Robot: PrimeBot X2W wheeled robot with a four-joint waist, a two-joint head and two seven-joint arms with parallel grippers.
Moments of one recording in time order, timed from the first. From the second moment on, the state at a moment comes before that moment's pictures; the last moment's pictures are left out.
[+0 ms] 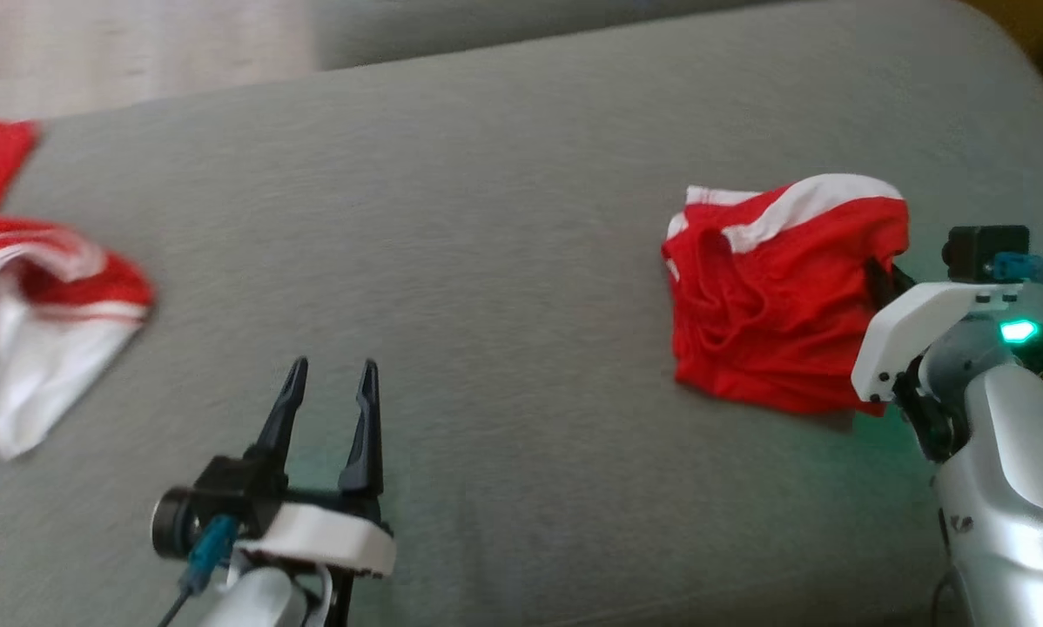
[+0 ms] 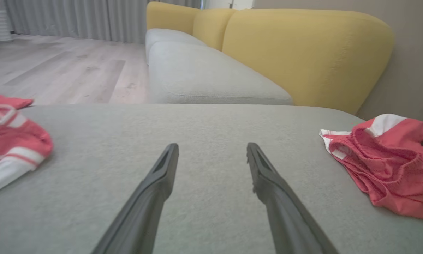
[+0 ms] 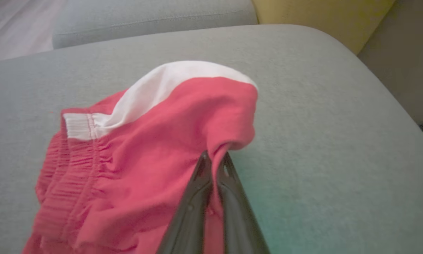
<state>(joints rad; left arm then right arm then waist) -0.16 0.30 -0.59 0.15 -0.58 0.24 -0.24 -0.47 -0.14 -0.04 0.59 0.11 0.12 0.29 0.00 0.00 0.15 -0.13</state>
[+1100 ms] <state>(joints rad) -0.20 0.35 -0.61 0.06 -0.56 0.26 -0.18 -0.78 -0.38 -0.17 0.85 -0.07 0.12 0.26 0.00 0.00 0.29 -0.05</state>
